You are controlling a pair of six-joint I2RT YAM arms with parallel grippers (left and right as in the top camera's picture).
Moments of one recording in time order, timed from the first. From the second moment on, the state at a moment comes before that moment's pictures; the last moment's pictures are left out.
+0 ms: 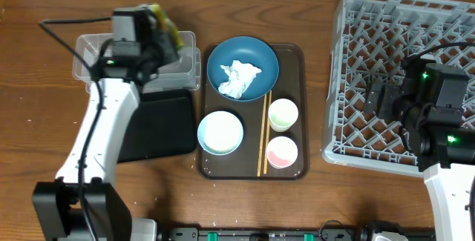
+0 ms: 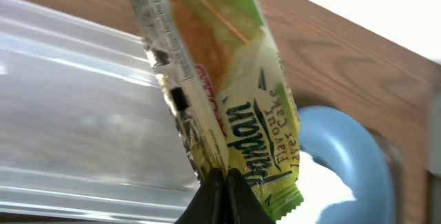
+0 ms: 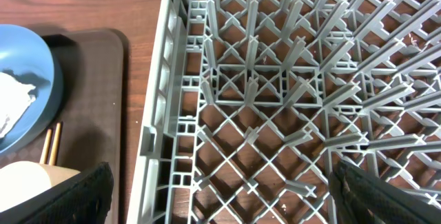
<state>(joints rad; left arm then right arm) -0.02 1.58 1.28 -0.51 0.12 -0.41 -0.08 1.10 1.01 -0.72 -0.03 0.07</state>
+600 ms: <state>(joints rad) -0.08 1.65 1.28 -0.47 0.19 -0.36 -0.08 1.10 1.01 -0.72 -0.03 0.07</state>
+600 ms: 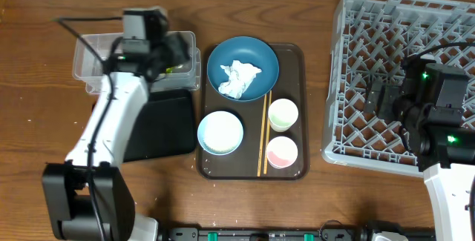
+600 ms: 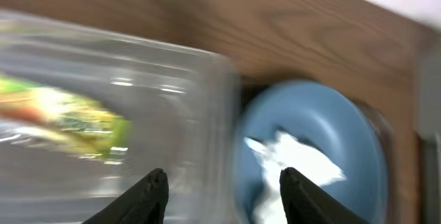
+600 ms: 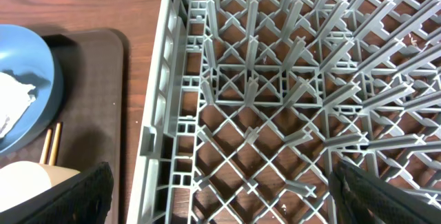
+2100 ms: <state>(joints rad) -0.08 1.58 1.31 -0.50 0.00 -0.20 -0.08 1.10 1.01 -0.72 -0.03 0.07</state>
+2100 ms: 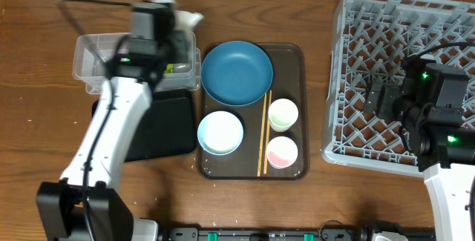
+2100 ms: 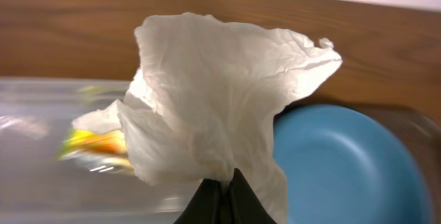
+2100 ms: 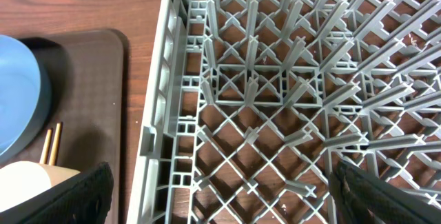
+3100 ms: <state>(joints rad) -0.37 1.60 1.28 -0.94 0.39 -0.22 -0.08 1.10 1.02 -0.72 -0.03 0.07</state>
